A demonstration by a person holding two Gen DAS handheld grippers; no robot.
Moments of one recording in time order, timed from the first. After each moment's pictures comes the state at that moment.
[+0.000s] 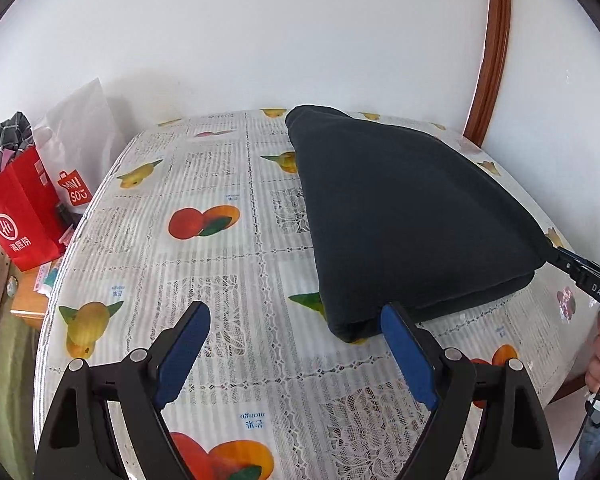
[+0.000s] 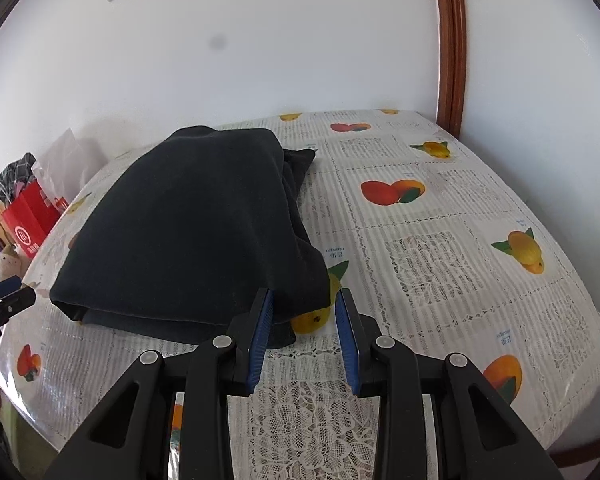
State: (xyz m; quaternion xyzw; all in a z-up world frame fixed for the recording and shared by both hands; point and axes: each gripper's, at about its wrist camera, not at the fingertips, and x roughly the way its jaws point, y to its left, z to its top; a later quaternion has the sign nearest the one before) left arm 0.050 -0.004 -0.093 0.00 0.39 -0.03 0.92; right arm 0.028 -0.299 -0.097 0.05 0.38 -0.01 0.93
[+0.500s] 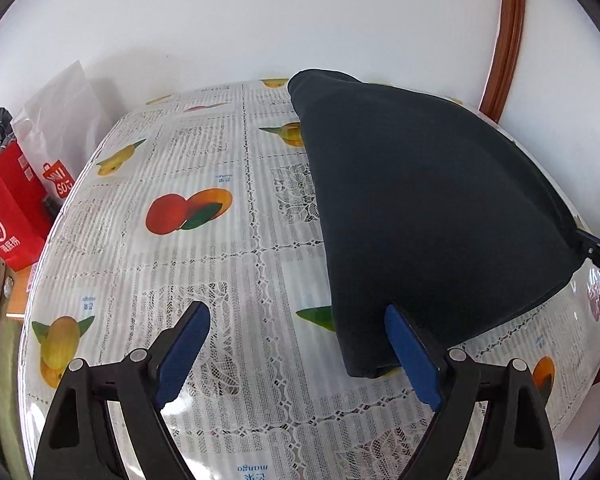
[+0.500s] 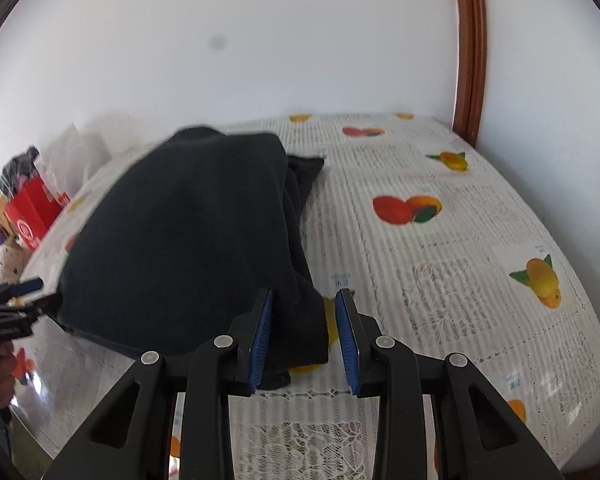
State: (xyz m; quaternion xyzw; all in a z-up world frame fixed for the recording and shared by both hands) left arm 0.098 -0.006 -0.130 0.02 0.43 -0.03 0.90; right arm 0.068 -0.299 -0.110 0.02 0.40 0.02 0.92
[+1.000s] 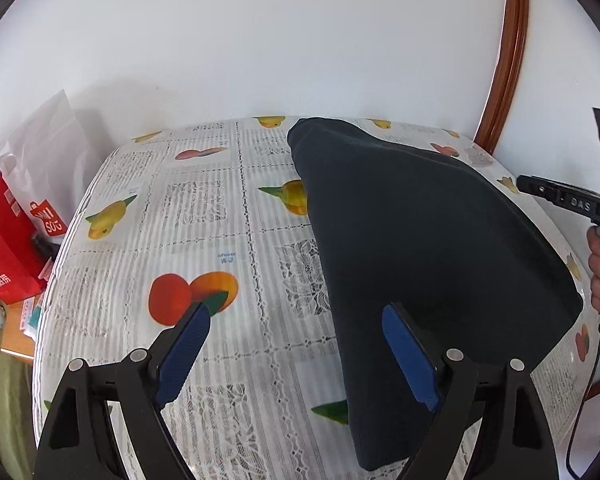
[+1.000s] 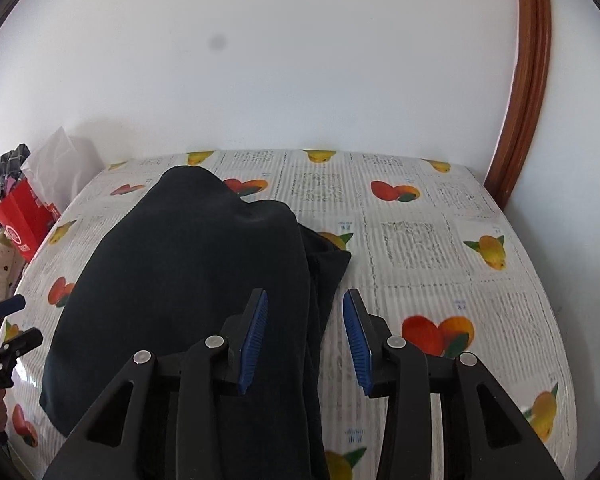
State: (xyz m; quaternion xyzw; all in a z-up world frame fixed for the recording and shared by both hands) left arm 0.153 0.007 -0.092 0.01 0.40 -0.05 0.91; right arm 0.205 -0.272 -0.060 -0.02 0.40 0.04 0.92
